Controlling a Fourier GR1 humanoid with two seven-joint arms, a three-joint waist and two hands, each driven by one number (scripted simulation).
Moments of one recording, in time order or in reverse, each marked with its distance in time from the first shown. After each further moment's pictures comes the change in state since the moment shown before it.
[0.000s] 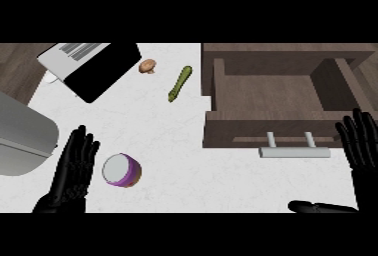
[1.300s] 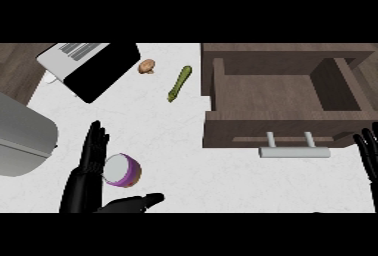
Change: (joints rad) left arm -0.038 0.006 0.151 0.356 0.185 0.060 -0.274; right arm 0.074 -0.003 -0.133 0.040 -0.068 0.127 -0.108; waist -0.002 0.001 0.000
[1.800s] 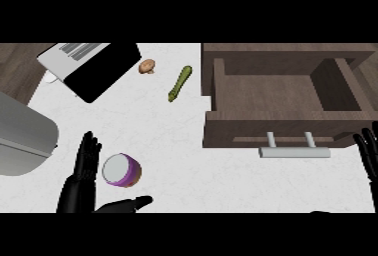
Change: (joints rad) left arm 0.060 0.022 0.080 0.116 0.082 -0.033 -0.171; right arm -0.010 0.015 -0.016 0.010 0.012 0.019 -0.006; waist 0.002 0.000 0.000
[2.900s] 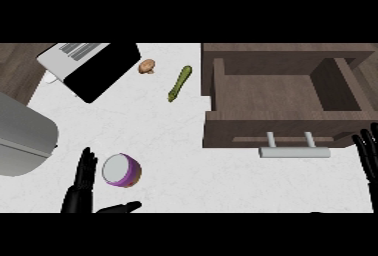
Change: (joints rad) left arm -0.007 0.013 0.145 0.345 0.111 -0.098 -0.299; right arm 0.002 0.032 -0.013 0.000 0.022 0.026 -0.016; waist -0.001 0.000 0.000
